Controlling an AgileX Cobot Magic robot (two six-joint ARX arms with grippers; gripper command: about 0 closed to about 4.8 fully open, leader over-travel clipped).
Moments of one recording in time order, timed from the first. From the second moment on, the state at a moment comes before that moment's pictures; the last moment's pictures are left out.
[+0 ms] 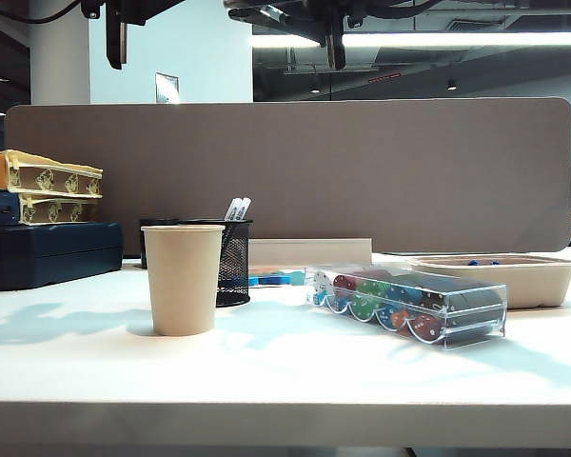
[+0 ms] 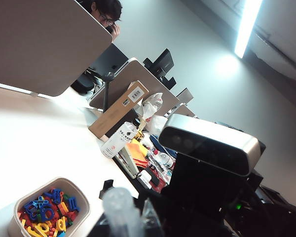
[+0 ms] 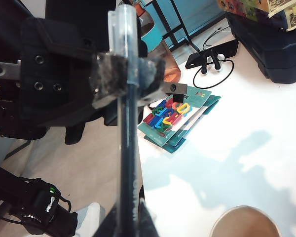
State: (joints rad) left arm -0.30 1.34 0.85 0.73 0.72 -0.88; right arm 0.48 1.63 1.37 -0.07 -1.01 0.21
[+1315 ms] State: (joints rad) left arm -0.30 1.38 0.85 0.69 0.71 -0.72; right arm 0.27 1.63 1.37 -0.07 -0.87 0.21
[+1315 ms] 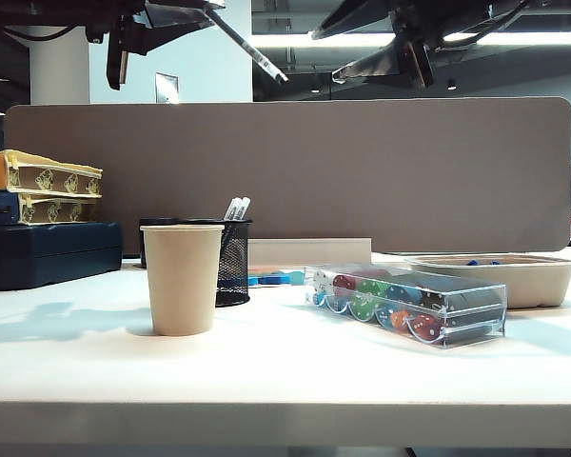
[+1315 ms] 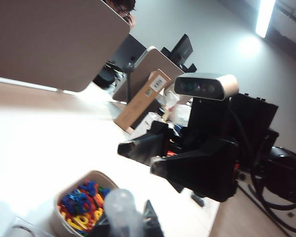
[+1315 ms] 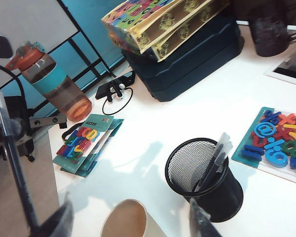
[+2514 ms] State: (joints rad) left arm -0.30 1.49 1.07 0.35 0.43 -0.14; right arm 0.15 1.63 1.37 -0.08 -0.82 0.20
